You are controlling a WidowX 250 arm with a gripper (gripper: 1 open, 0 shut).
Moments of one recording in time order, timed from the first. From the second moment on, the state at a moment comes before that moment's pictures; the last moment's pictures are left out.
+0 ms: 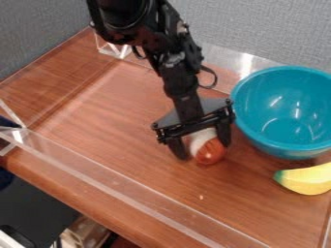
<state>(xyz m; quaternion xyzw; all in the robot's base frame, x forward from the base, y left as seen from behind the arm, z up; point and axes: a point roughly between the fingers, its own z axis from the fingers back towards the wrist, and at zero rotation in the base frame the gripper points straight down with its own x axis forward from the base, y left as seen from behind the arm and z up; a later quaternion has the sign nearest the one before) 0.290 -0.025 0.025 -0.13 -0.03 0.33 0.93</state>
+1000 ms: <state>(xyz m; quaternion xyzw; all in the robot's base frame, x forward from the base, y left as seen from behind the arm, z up) 0.299 -0.003 0.022 -0.13 -0.05 0.35 0.93</state>
